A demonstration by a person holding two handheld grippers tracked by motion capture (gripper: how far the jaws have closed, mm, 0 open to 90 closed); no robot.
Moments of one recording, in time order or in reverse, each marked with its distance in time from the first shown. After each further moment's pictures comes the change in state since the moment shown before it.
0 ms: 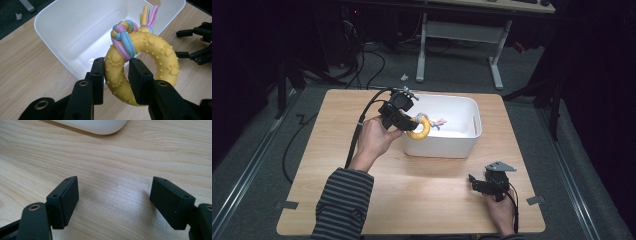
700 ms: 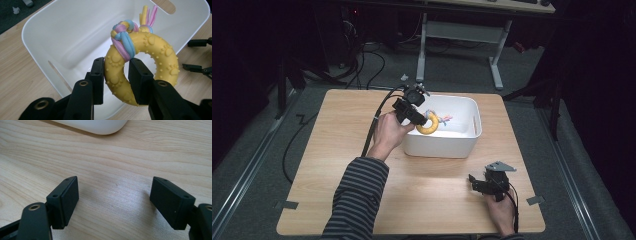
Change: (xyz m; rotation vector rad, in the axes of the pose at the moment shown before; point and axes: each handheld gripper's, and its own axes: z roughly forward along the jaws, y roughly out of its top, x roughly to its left) left arm 0.009 0.023 0.043 0.031 -0.016 -0.058; right arm 0.000 0.000 0.000 0.000 0.000 0.001
